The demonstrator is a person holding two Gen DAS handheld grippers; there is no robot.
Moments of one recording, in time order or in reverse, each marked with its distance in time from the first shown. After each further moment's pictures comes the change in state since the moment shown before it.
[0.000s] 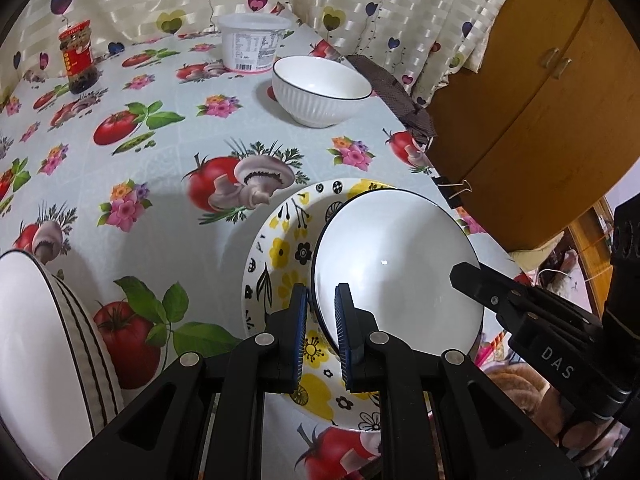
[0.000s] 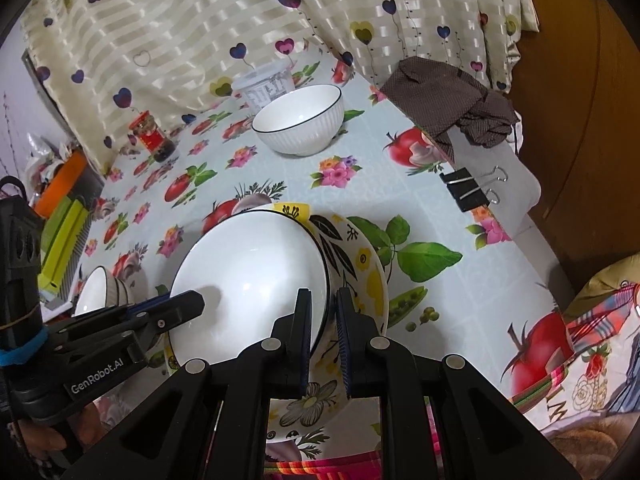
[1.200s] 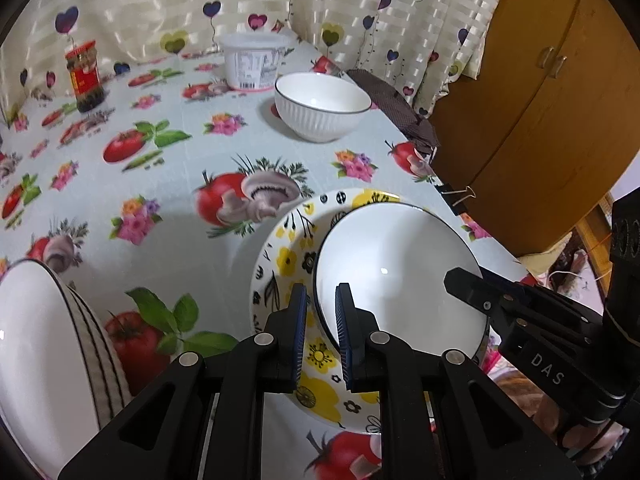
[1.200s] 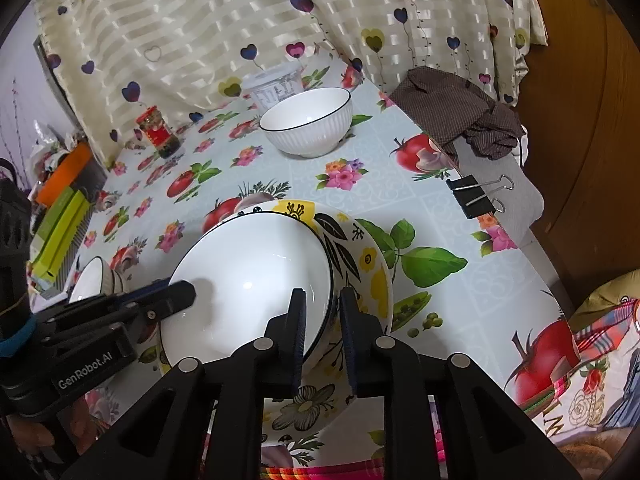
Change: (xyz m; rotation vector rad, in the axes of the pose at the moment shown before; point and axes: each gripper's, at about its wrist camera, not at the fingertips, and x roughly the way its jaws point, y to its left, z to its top) left arm -0.009 -0.003 -0.002 0.044 -0.076 0.045; right arm 0.003 0.006 -0.003 -0.046 -0.023 0.000
